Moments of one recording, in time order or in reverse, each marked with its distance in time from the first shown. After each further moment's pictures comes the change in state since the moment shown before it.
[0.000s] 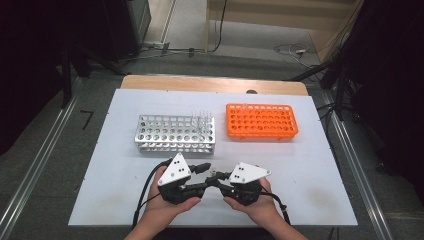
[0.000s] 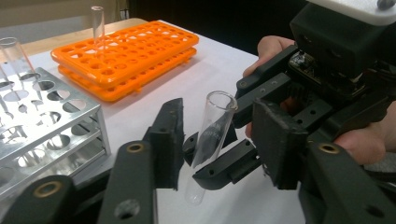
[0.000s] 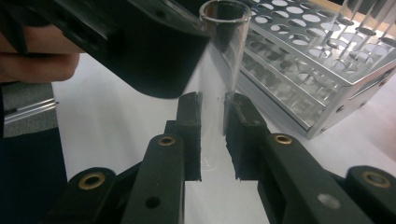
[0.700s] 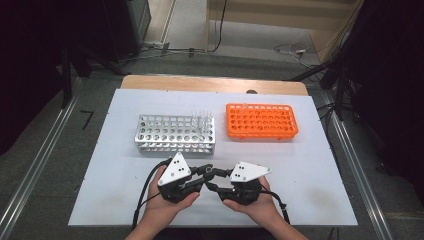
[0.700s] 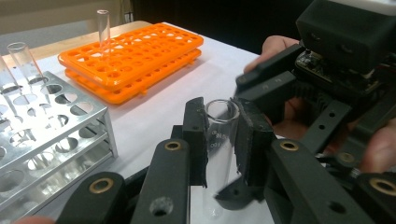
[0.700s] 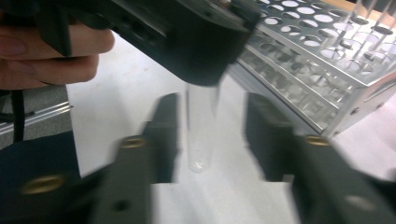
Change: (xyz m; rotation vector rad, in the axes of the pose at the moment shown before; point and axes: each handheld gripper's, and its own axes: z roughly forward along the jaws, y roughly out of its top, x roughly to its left) left arm 0.004 -0.001 -0.001 -0.010 0.021 0.015; right arm -0.004 0.000 0.000 -0.011 0.040 0.020
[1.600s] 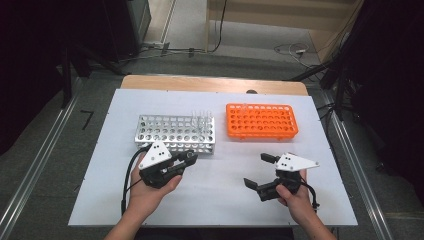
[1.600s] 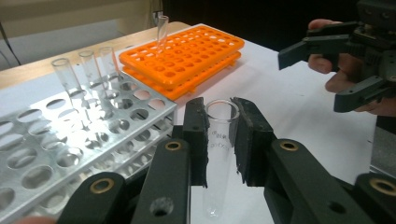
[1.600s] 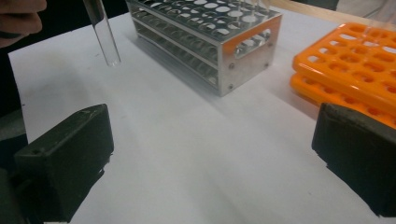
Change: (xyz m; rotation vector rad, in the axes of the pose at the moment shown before) left arm 0.042 0.012 -0.025 0.010 0.100 -0.015; right arm -0.063 -0.037 -0.071 -0.050 -0.111 0.128
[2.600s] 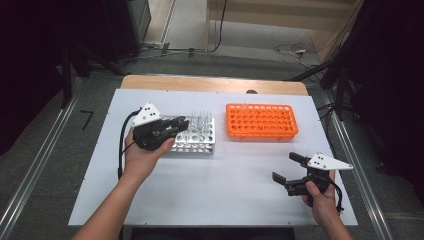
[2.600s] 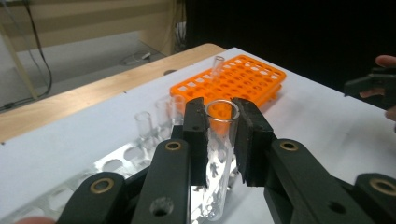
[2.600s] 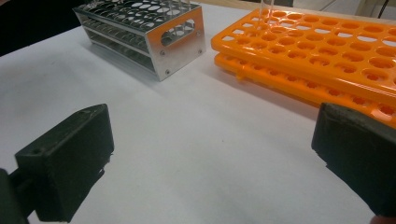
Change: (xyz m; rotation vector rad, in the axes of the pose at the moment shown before) left arm 0.065 0.049 0.012 -0.033 0.067 -0.031; right arm -0.049 -0.030 -0.047 -0.041 -0.096 0.099
